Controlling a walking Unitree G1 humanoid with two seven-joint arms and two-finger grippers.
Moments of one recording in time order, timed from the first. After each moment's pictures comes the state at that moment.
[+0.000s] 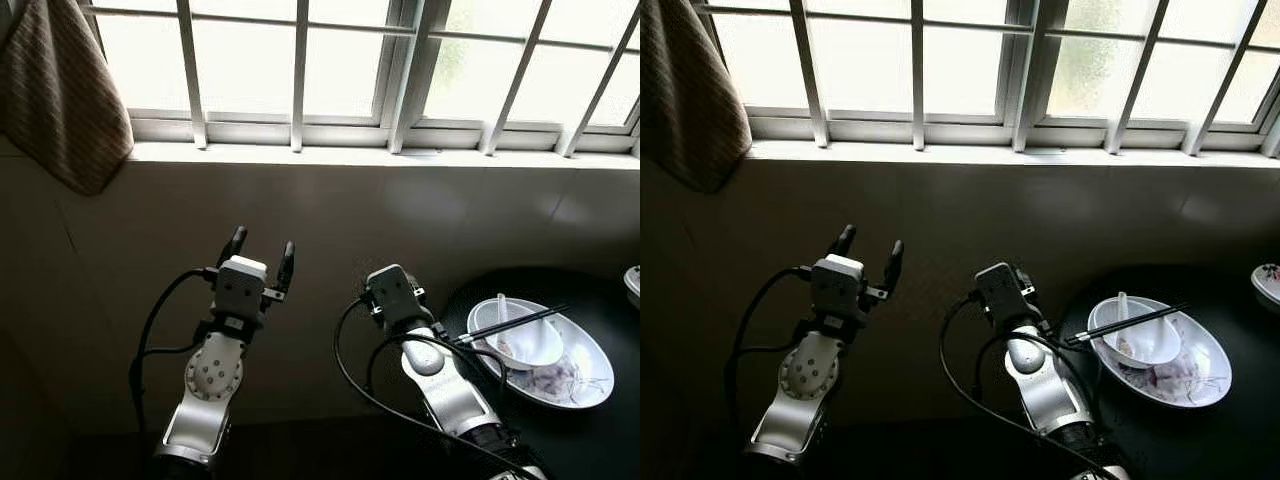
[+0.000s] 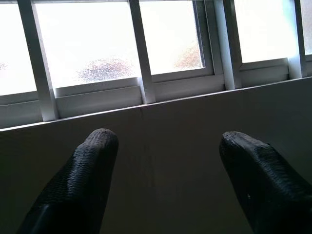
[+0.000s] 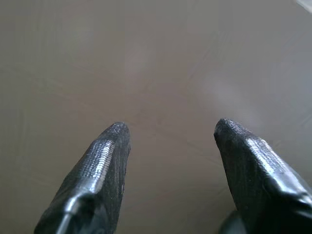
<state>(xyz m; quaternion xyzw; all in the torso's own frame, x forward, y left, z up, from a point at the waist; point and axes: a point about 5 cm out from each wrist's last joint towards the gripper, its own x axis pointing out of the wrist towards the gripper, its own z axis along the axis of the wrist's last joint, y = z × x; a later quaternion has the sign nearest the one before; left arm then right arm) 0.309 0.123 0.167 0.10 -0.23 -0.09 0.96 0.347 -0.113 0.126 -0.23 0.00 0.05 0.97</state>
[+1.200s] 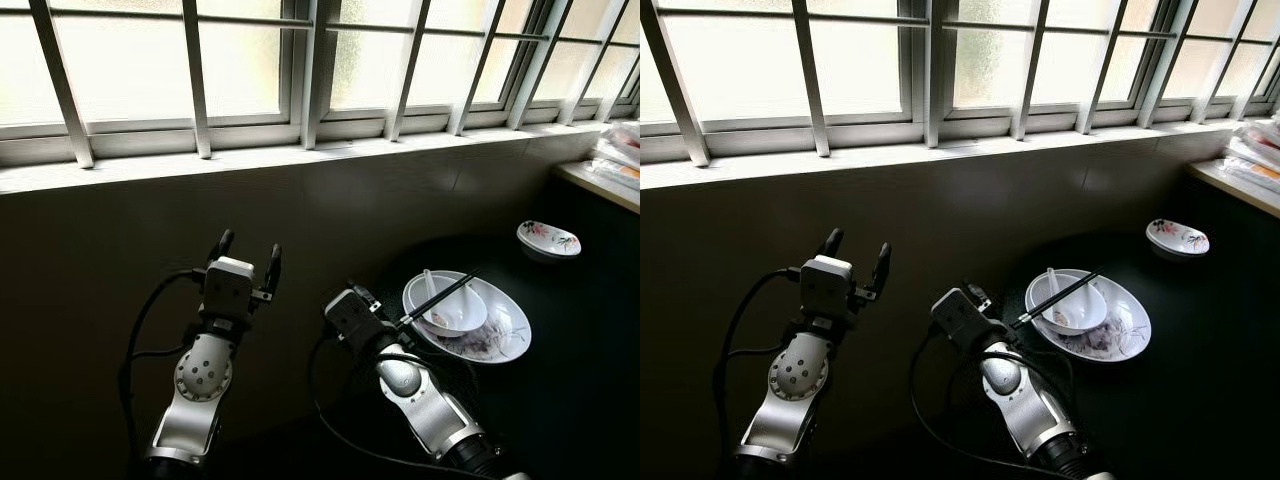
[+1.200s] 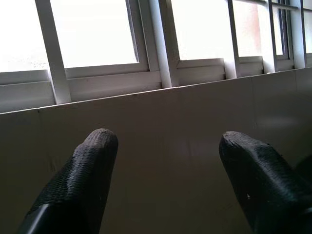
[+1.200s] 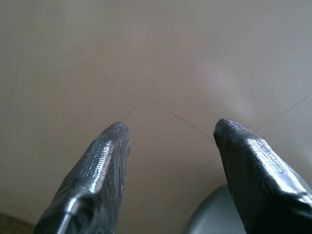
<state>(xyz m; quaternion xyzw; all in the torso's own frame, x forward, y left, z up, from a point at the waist) 0.309 0.129 0.160 0.10 -0.21 -0.08 0.97 0.330 -0.071 0.114 -0.30 -0.05 0.21 0.93</state>
